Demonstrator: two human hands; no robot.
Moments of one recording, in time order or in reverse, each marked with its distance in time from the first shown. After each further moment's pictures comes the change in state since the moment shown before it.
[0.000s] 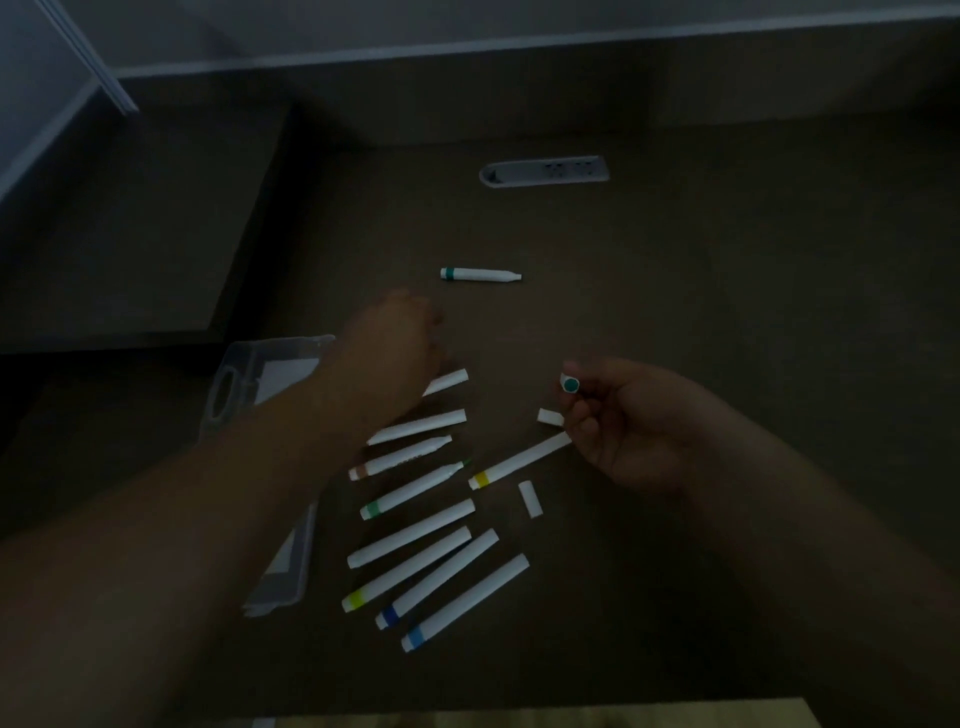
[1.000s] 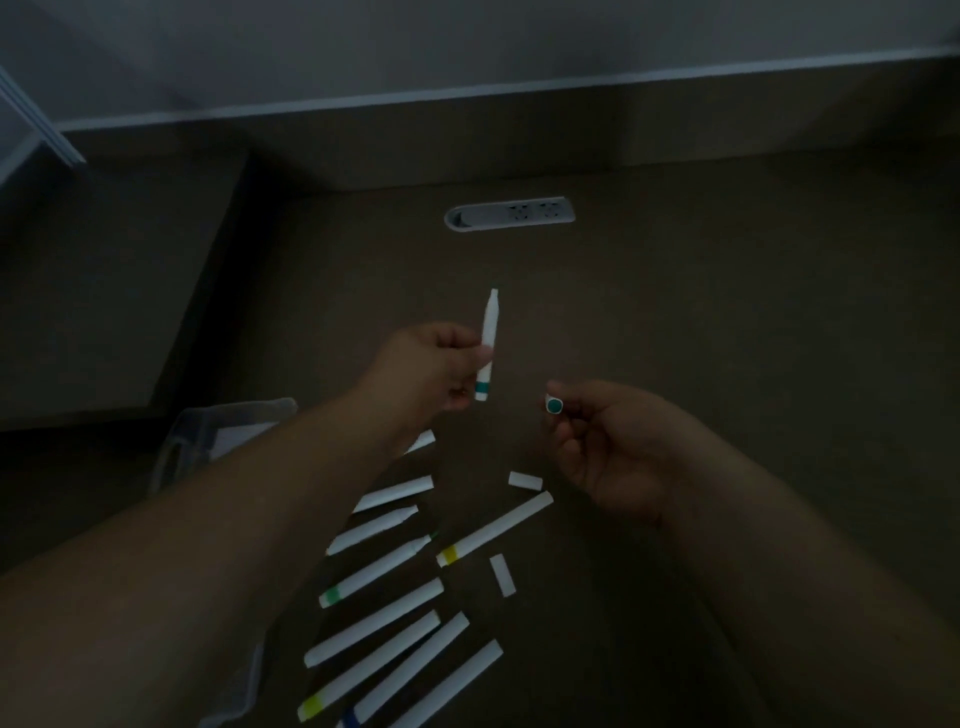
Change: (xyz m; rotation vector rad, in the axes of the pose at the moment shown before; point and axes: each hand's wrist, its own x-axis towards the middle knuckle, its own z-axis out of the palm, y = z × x) left_hand 0.035 0.043 0.004 -1.191 -0.170 -0.142; right_hand 0.008 -0.035 -0.003 0.043 0.032 -0.040
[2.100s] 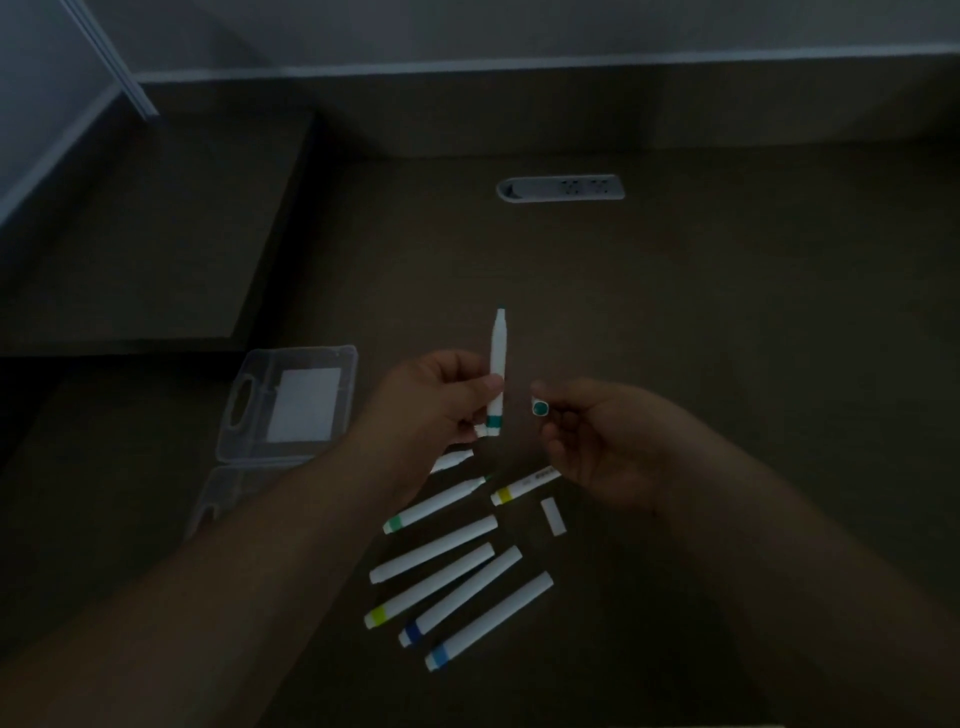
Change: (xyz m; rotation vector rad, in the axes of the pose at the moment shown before) left_hand -0.084 -0.041 -0.032 -0.090 0.025 -0.036; right_hand -0.017 0.048 0.044 -0.171 -0.026 -0.030
